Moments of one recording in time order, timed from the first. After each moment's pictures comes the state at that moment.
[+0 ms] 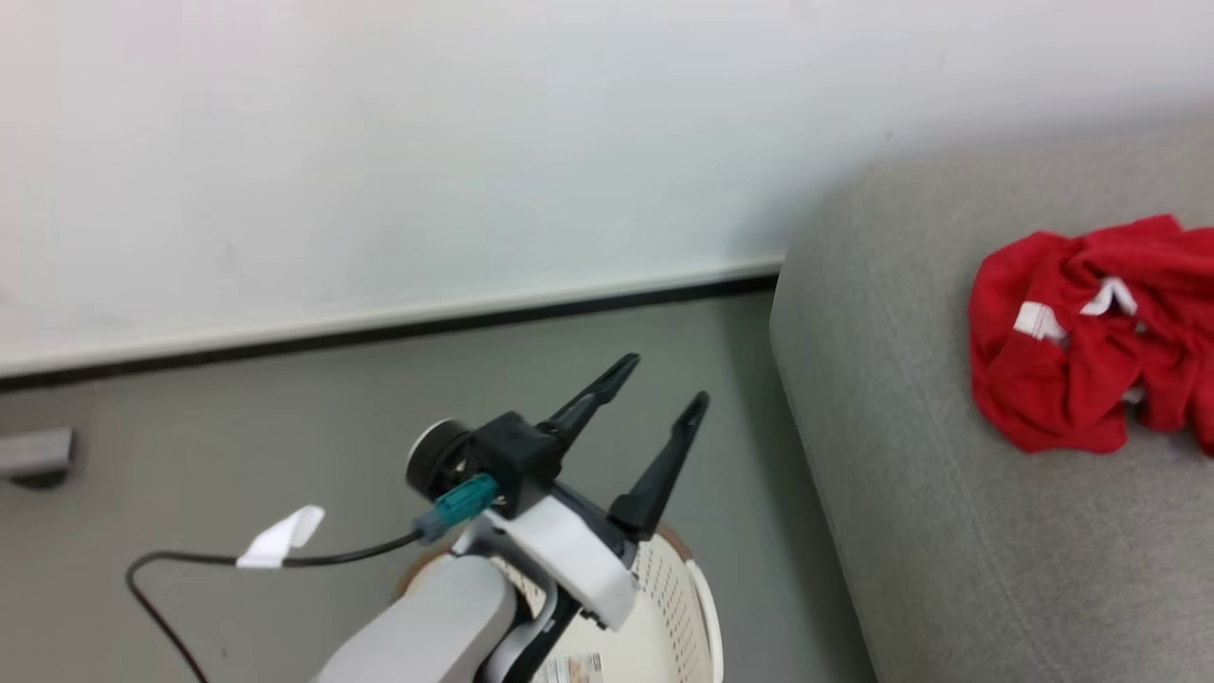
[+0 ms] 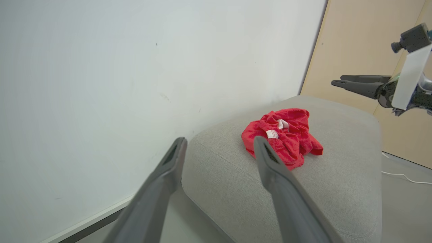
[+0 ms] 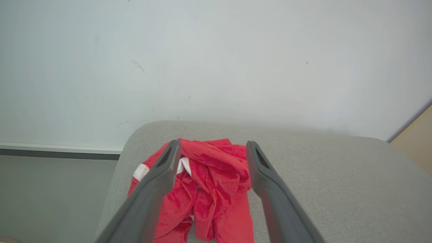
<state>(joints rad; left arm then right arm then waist) -0.61 0.24 -0.85 0.25 -0.54 0.06 -0.26 -0.59 -0.61 0.19 0.55 0.51 0.13 0.06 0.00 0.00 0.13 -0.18</state>
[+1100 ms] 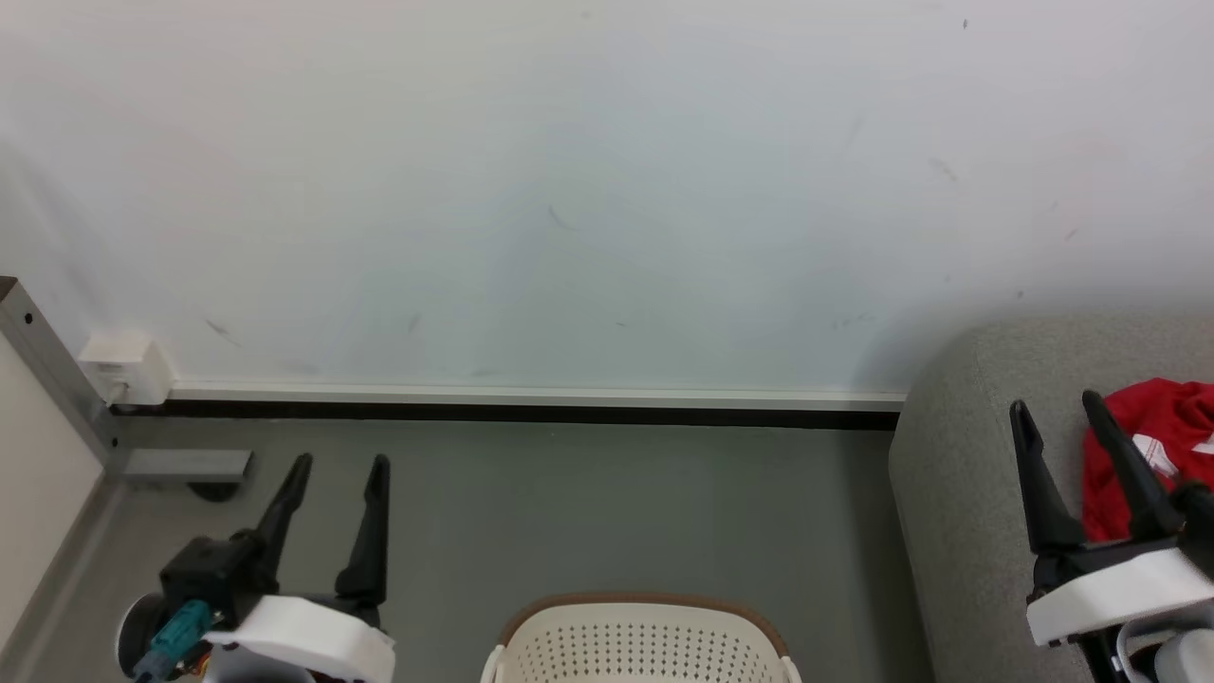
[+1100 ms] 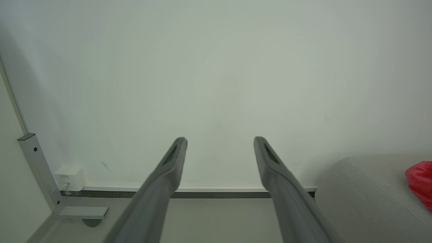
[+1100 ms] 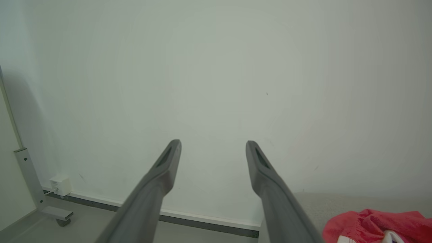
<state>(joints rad) -0.18 0.38 -0.39 0.12 -0.51 0.21 -0.26 -0.25 -0.26 0.15 0.27 0.43 0.13 -0.22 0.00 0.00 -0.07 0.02</state>
